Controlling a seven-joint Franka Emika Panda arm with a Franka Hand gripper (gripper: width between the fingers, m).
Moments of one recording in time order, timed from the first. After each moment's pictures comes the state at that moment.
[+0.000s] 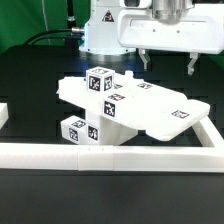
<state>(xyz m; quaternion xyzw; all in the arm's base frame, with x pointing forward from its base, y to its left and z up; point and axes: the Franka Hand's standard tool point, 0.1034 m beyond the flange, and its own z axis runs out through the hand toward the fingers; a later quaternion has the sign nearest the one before) 0.469 0.099 0.082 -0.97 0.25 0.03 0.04</state>
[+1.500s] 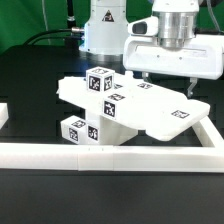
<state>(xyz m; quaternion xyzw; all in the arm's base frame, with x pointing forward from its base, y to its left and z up) 0.430 0.122 0.016 -0.97 0.22 -0.02 0.01</state>
